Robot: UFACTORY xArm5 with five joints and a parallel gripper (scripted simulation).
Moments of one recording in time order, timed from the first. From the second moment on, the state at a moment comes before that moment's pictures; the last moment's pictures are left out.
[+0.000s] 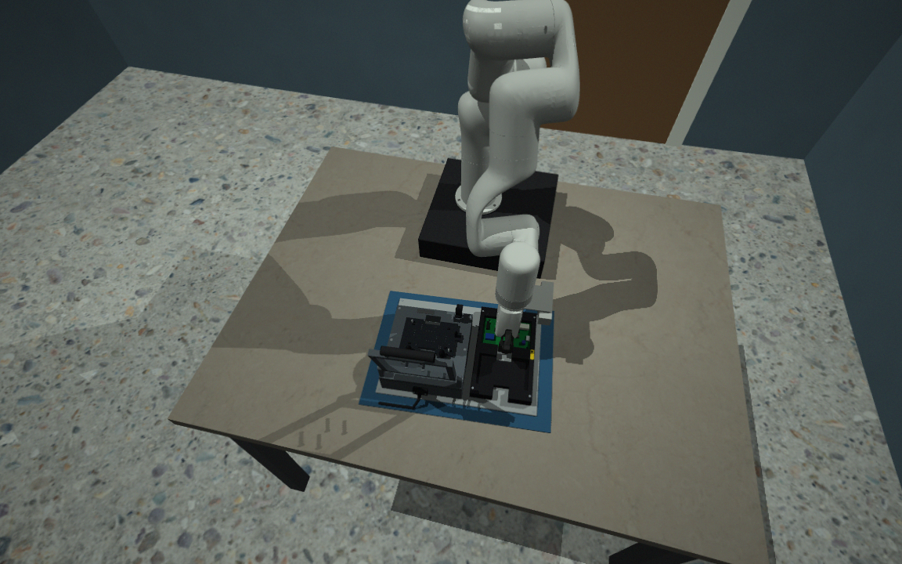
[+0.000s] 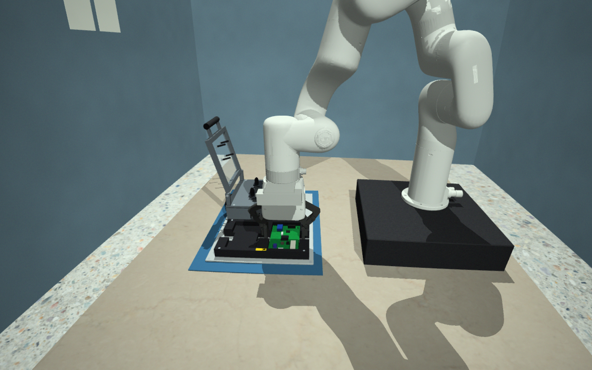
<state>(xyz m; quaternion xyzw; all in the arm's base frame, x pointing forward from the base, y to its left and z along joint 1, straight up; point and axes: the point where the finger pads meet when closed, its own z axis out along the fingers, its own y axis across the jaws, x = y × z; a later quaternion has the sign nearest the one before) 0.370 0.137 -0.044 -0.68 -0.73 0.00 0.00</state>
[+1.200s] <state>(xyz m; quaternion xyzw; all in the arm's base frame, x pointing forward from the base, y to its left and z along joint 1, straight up) 0.370 0.137 -0.047 -0.68 -0.73 0.00 0.00</state>
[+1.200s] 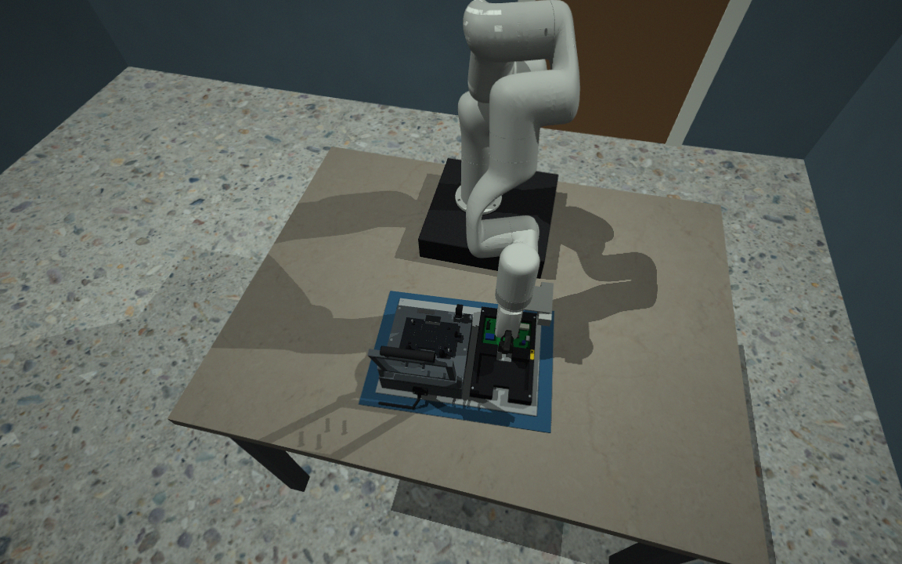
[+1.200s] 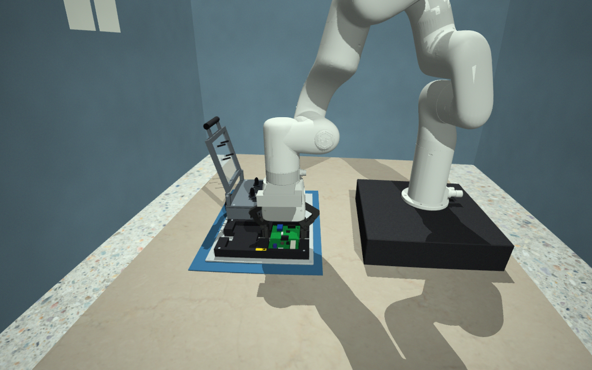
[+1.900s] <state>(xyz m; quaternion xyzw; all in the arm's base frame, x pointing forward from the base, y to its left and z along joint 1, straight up) 0.370 0.137 -0.047 -0.68 -0.73 0.00 0.00</state>
